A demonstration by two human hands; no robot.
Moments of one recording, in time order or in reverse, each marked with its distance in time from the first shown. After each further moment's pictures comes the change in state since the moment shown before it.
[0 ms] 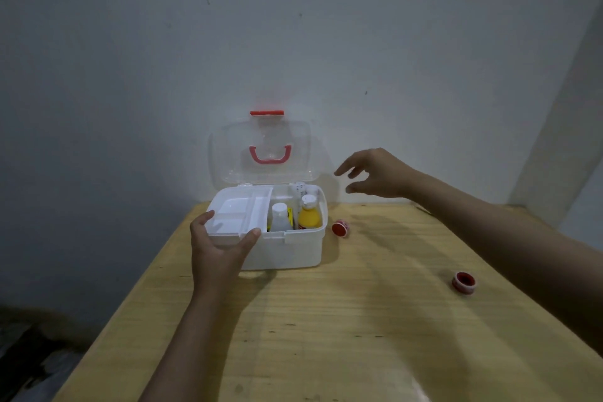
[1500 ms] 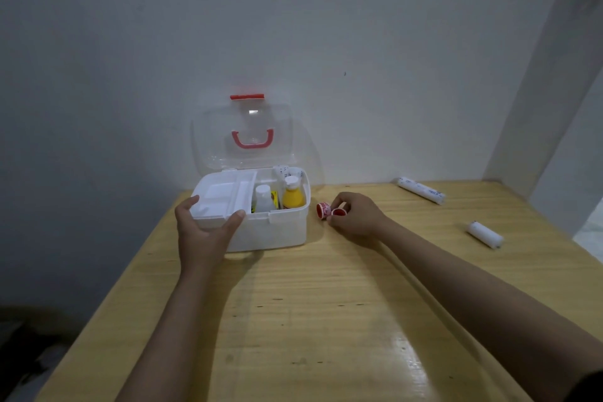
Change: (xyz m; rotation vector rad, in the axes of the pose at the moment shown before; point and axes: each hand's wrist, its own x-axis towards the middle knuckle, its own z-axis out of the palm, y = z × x) left_hand -0.007 0.008 0.000 -0.007 -0.002 -0.006; right_hand -0.048 0.034 0.108 0.250 0.088 0.432
